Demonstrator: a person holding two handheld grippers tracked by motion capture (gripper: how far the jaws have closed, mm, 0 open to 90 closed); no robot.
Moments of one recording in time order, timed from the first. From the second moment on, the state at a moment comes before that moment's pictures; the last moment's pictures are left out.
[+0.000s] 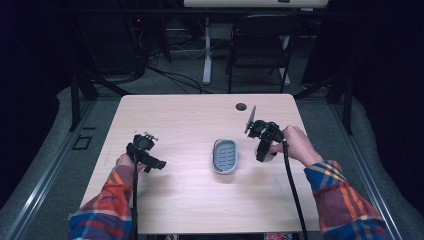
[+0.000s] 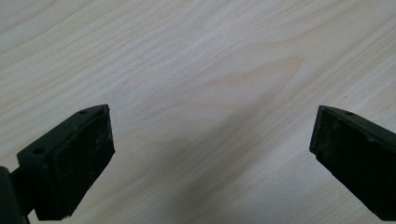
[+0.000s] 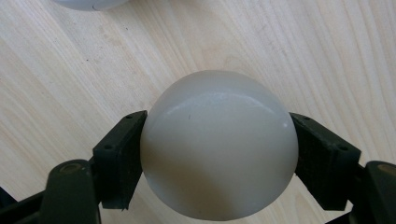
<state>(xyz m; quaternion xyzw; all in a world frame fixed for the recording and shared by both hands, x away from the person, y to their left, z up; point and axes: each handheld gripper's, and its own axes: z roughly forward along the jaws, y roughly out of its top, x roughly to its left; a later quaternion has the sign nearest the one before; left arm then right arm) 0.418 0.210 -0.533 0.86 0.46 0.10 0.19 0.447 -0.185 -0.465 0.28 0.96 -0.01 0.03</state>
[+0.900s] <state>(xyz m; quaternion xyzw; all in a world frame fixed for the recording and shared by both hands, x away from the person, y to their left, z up) 0.417 0.209 -0.533 0.87 0.45 0.10 0.19 0.453 -0.155 -0.440 0.26 0.97 -0.01 0.04</state>
